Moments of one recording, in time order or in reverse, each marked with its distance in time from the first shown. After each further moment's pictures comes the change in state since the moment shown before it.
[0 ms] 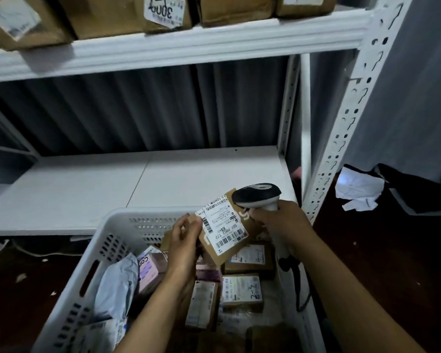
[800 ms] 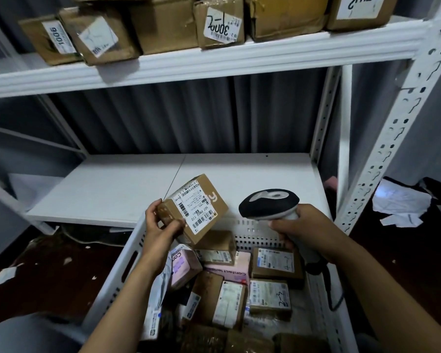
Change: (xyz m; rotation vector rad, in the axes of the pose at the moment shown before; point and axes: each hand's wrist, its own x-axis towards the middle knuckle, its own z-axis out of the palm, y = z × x) left_hand 0.014 0.066 -0.107 0.166 0.110 0.198; right_hand -0.023 -0.031 0.009 -0.069 -0.367 -0.196
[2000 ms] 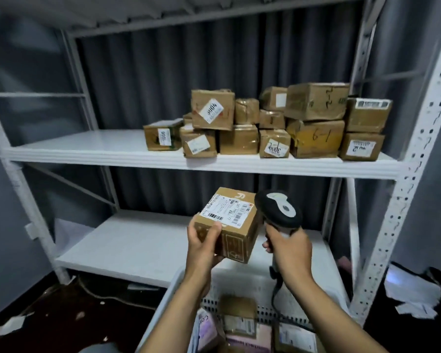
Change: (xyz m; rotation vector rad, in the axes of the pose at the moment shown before) left_hand -0.071 0.169 -0.027 -0.302 -0.071 0.146; right_hand -0.038 -0.156 0.117 0.265 0.623 -0.271
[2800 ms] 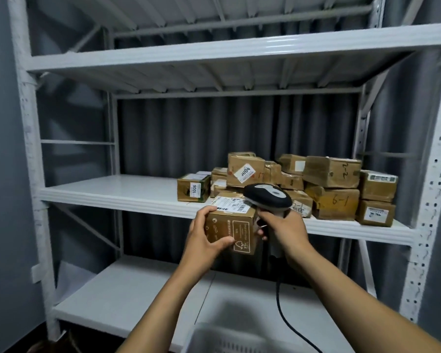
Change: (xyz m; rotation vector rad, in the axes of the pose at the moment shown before) left_hand 0.053 0.129 -0.069 0.494 -0.119 0.576; right_hand 0.003 -0.147 0.078 0.115 -0.264 -0.182
